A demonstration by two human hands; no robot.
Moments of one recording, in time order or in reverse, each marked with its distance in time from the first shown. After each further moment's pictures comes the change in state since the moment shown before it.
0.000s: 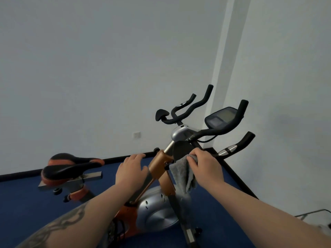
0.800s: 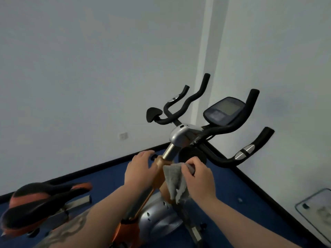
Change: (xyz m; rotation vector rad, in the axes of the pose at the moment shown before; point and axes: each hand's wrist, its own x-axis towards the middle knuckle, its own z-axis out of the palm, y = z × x) left_hand 0.109 -0.012 0.033 -0.214 -0.116 0.110; right_hand 0.038 -0.023 0.092 0.343 0.107 0.322
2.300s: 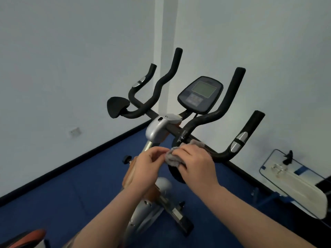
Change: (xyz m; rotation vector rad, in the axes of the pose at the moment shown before) left_hand 0.086 0.004 0.076 -0.807 -0.348 0.120; right_hand 0.059 0.004 0.012 -0.641 0.071 -0.216
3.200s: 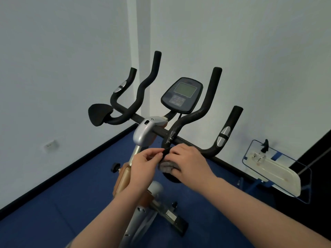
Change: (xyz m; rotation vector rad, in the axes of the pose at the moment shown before) left_hand 0.006 0.014 0.006 -0.102 -0.031 -0.054; right_hand 0.006 0.003 -0.012 -0.089 -0.271 -0.034
